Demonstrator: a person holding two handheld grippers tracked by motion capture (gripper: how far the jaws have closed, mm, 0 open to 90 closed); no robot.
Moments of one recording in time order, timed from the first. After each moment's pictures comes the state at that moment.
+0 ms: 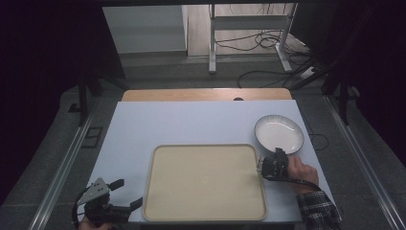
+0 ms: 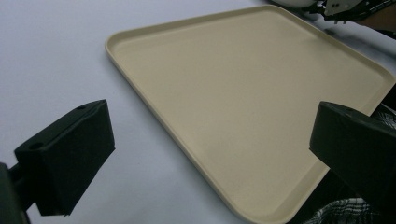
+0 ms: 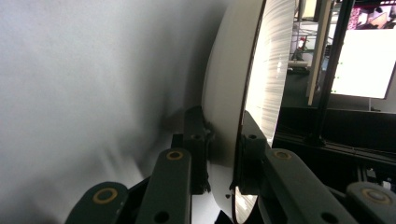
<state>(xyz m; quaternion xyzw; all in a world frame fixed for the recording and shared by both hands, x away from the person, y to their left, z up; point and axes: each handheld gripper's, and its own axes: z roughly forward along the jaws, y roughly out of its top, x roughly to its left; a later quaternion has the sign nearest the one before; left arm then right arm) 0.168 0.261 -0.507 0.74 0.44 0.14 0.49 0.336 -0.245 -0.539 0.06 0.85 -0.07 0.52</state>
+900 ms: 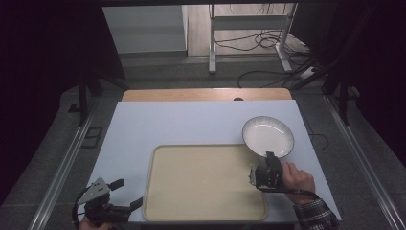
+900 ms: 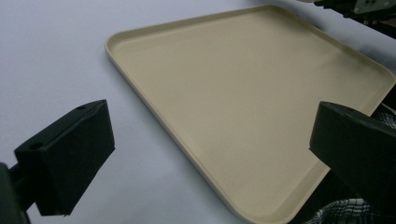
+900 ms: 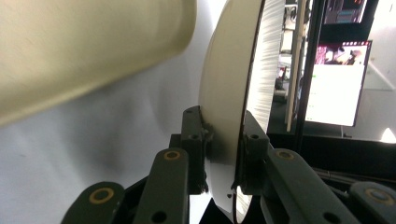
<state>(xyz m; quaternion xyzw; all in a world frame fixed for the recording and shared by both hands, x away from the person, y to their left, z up) 0.169 0.261 -0.507 0.74 0.44 0.14 0.49 0.293 -0.214 -0.516 0.01 0.84 -0.03 0.54</state>
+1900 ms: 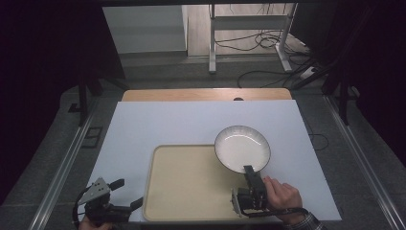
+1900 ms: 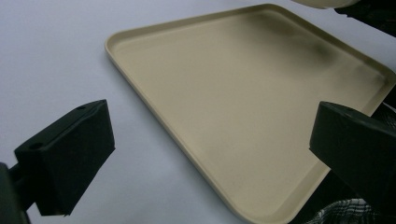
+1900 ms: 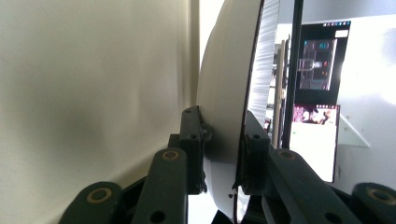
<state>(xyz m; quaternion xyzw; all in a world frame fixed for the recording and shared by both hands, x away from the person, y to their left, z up) 0.169 0.260 -0.507 0.74 0.44 0.14 0.49 0.228 -0.164 -0.502 -0.08 0.84 0.06 0.54</state>
